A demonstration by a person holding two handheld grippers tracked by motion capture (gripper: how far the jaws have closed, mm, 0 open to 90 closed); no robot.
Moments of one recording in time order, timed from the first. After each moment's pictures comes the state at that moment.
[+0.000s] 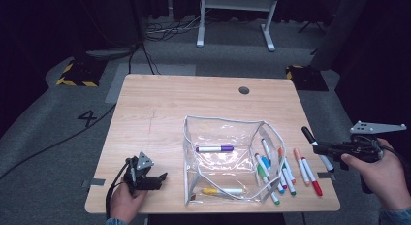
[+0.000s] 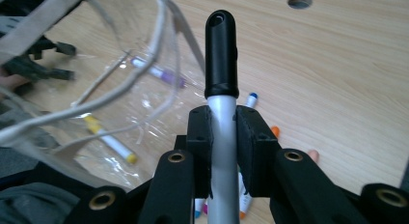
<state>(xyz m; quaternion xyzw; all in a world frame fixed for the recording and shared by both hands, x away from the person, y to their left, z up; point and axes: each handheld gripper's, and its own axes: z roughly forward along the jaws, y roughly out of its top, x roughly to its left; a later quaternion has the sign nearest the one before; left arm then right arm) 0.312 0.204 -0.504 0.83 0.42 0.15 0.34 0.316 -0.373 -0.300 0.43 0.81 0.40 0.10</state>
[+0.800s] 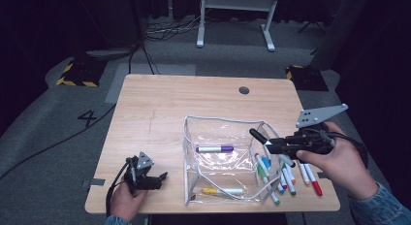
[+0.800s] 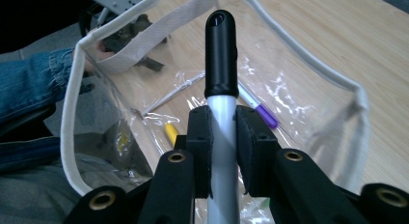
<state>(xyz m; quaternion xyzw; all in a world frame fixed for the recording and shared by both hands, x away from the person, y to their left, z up) 0.314 0.203 -0.504 0.83 0.42 0.15 0.34 0.320 -0.241 -0.257 0.26 0.89 0.38 0.05</state>
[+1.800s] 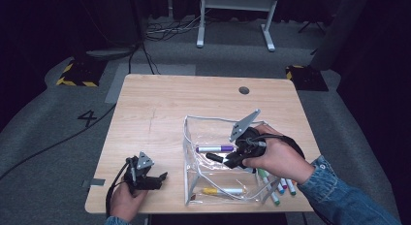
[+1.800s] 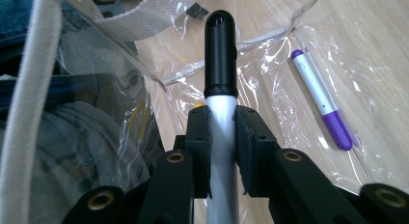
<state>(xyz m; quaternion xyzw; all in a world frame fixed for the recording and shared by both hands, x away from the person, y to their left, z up) 0.314 0.204 -0.504 0.83 0.42 0.15 0.33 0.345 -0.132 -0.310 0.15 0.96 0.25 -0.03</state>
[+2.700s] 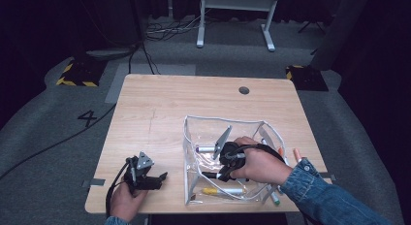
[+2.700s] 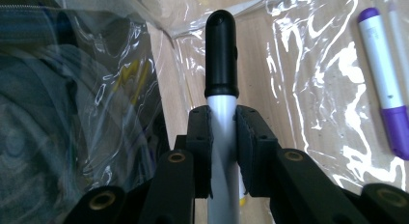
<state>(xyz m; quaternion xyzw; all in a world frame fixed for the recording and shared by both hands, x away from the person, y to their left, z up) 0.313 0.203 -0.504 0.83 0.42 0.15 0.33 0.344 -0.100 -0.361 0.09 0.98 0.15 -0.06</state>
